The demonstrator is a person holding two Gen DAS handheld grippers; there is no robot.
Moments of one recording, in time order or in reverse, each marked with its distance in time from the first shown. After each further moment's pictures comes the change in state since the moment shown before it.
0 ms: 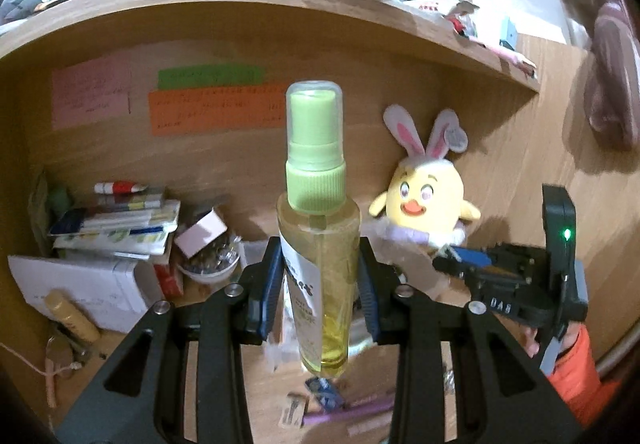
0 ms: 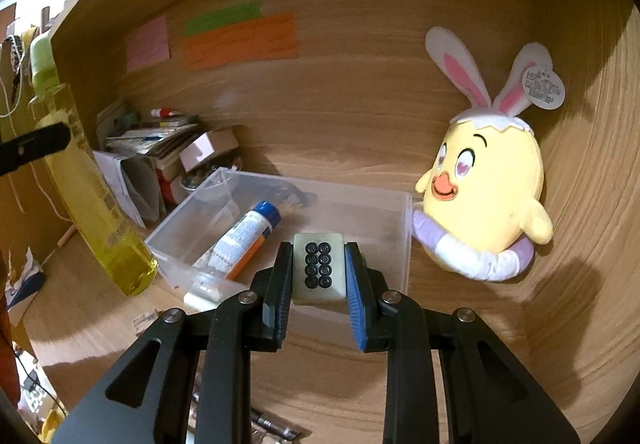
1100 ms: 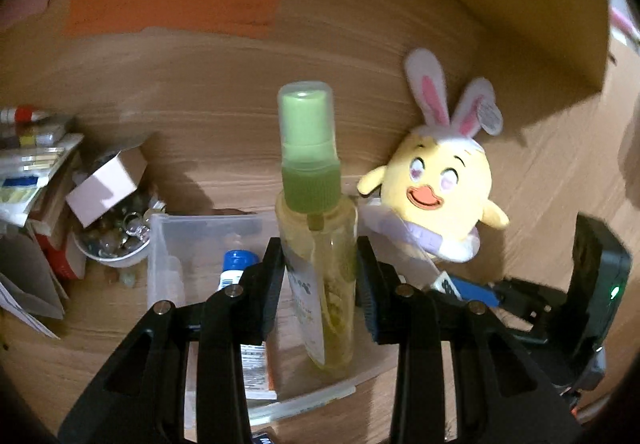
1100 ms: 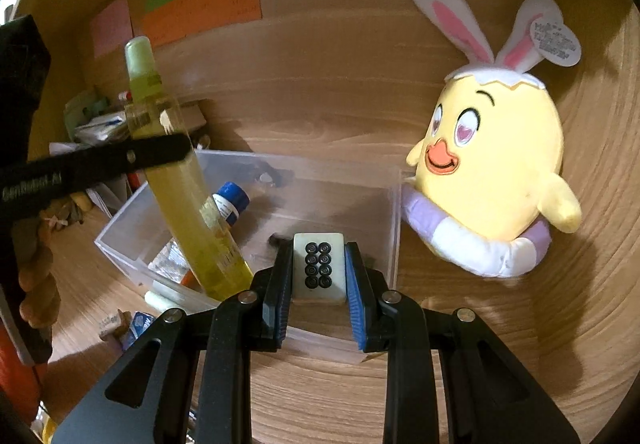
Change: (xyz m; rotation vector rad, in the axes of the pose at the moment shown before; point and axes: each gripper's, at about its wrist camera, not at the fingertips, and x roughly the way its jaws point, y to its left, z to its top) left arm 0.133 0.010 -0.010 -0.182 0.162 -0.096; right arm 0.053 -0.023 -0.006 0.031 0.103 -0.016
